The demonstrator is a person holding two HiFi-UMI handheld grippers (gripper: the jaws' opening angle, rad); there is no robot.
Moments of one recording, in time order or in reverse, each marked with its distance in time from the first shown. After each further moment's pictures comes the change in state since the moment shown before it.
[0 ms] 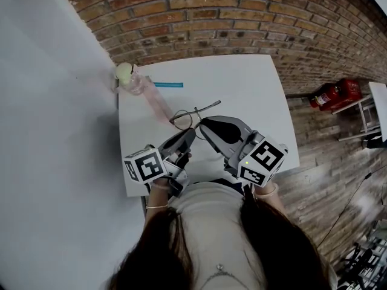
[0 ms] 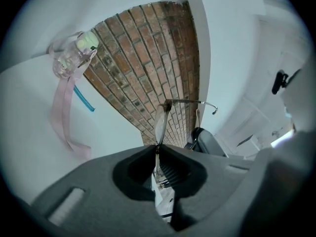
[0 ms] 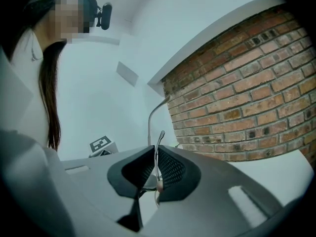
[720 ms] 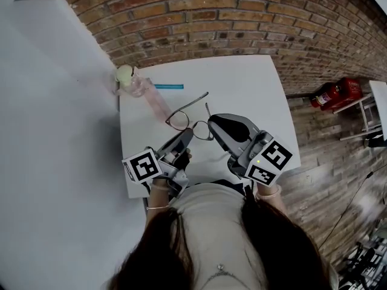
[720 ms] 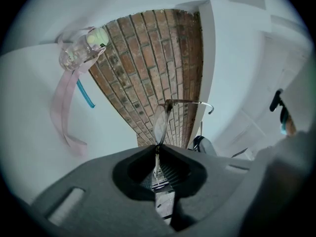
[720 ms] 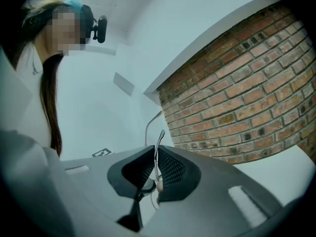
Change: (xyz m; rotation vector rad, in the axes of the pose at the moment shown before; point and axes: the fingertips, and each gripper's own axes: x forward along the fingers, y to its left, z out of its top) left arm -0.006 0.000 0.004 -0.182 -0.059 -0.042; right arm -0.016 -0.011 0.018 0.047 -0.091 -0.024
